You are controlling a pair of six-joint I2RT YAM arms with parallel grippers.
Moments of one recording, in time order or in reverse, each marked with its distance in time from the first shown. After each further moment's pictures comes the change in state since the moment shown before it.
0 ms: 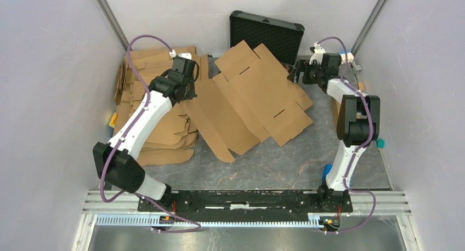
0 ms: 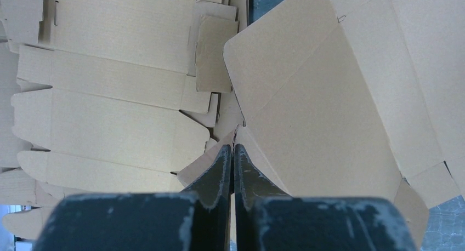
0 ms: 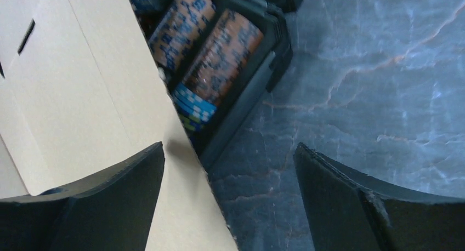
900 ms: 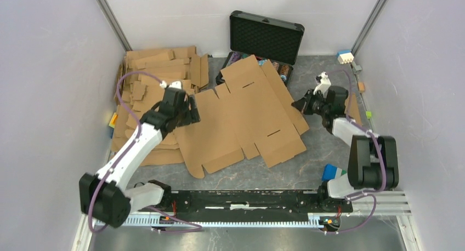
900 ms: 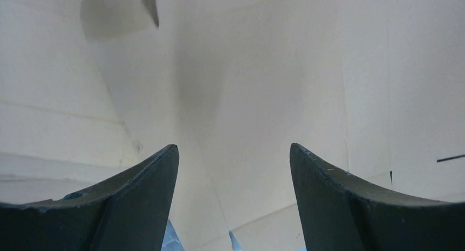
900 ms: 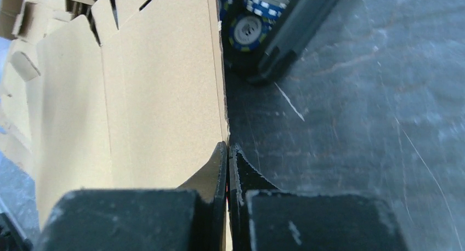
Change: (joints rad) left arm 0.021 -0.252 -0.410 0.162 0.132 -0.139; right arm -0.016 -0.459 -0.665 0.275 -0.180 0.190
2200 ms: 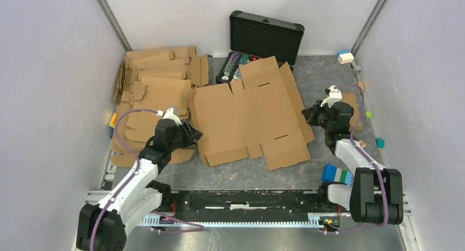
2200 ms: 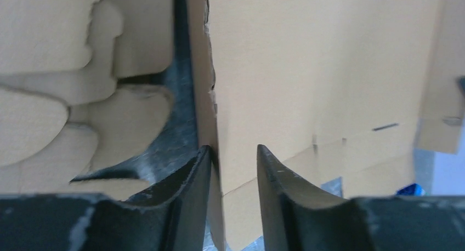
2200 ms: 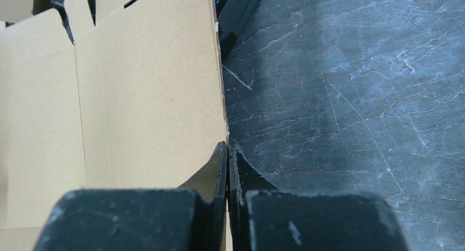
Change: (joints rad) left arm 0.067 -0.349 -0.629 0.479 0.336 -0.224; right arm -0.006 -0.352 -0.285 0.028 0.273 -0.006
